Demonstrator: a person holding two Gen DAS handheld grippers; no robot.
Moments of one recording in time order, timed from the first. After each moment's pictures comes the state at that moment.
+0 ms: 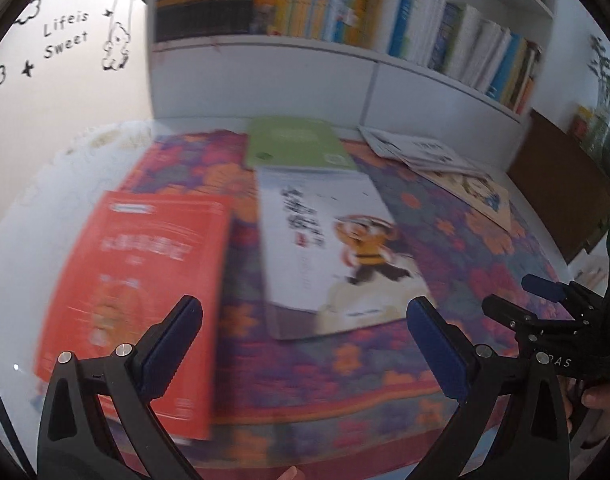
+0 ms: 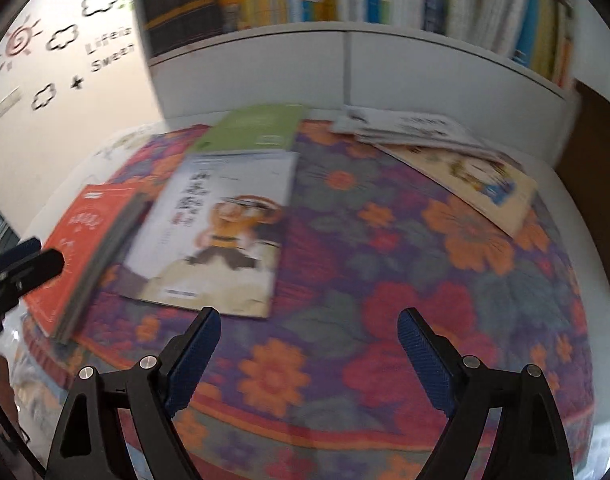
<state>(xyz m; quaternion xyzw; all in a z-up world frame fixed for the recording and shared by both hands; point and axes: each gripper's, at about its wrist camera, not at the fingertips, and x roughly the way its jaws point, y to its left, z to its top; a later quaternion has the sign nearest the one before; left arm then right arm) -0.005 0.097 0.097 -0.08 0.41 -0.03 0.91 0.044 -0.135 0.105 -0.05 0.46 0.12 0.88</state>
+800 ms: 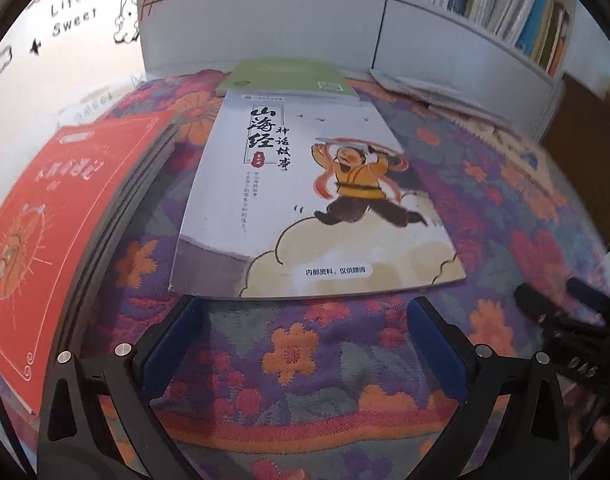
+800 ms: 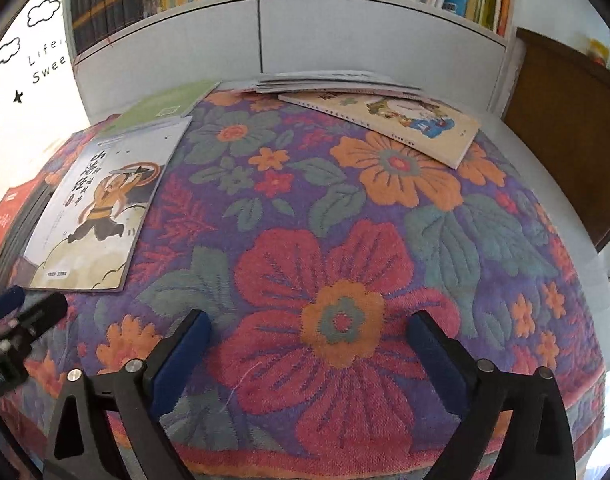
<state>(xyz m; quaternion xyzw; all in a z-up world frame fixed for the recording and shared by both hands) 0.018 0.034 0.017 -0.07 0.45 0.03 0.89 0.049 -0.185 0.042 -0.04 0.47 0.02 0.88</state>
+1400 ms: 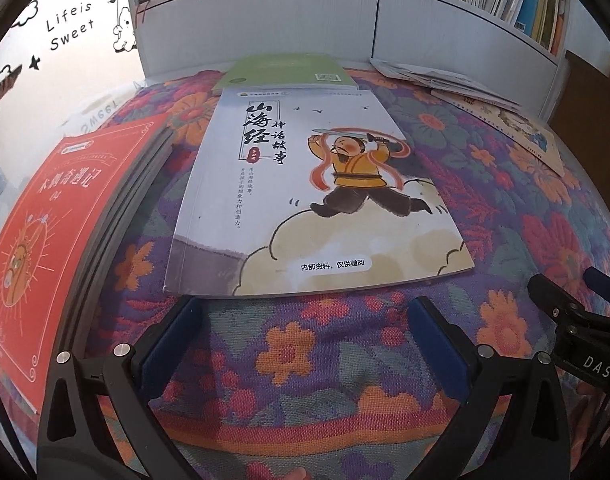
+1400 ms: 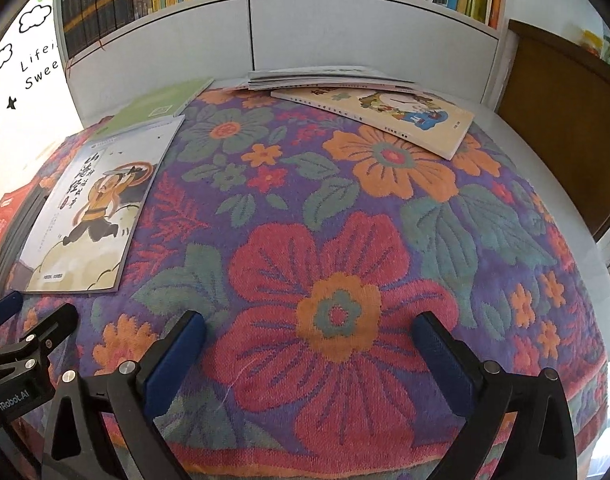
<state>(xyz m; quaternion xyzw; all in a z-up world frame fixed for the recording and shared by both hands) 0.022 0.029 0.013 -0.04 0.46 0.04 0.89 0.049 -0.183 0.040 -0.04 0.47 0.01 0.88</state>
